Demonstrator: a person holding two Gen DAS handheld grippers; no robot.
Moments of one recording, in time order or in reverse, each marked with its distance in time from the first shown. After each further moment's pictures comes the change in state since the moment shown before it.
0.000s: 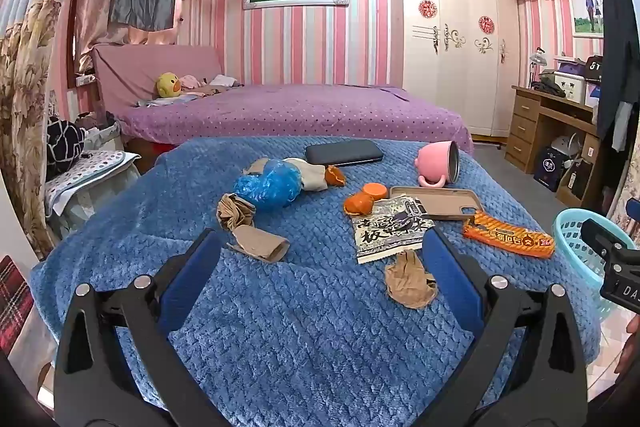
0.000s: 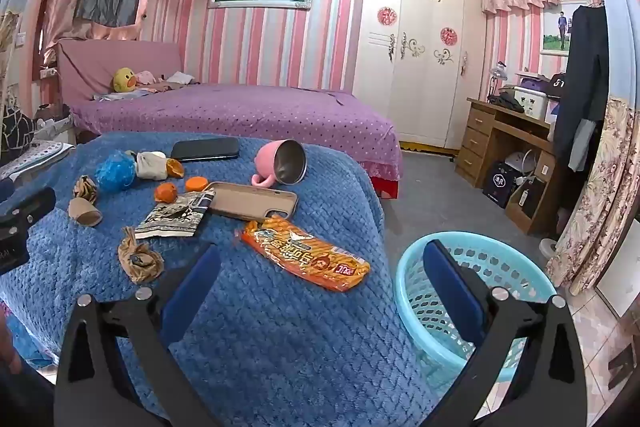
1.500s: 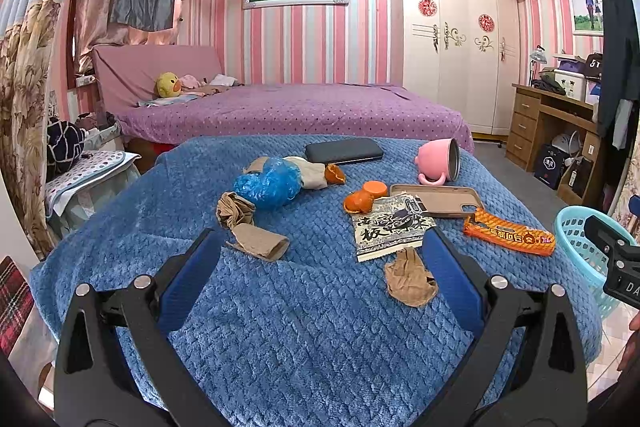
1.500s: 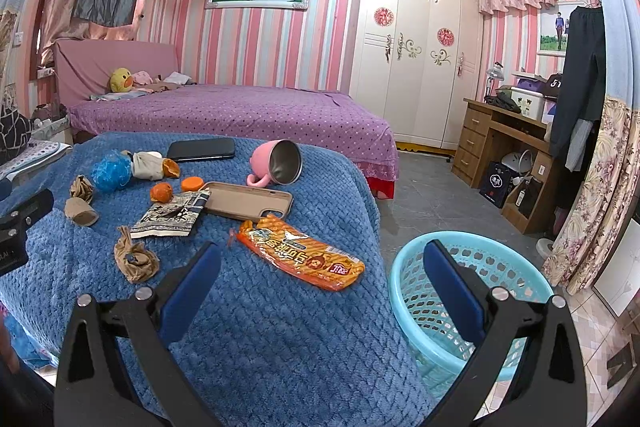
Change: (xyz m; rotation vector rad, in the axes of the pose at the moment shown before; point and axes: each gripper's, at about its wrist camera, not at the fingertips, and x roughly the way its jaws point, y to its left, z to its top) left arm 0.001 0.000 -0.003 0.003 0.009 0.002; right arm 0.001 -0.002 -0.001 -0.001 -0.002 -0.003
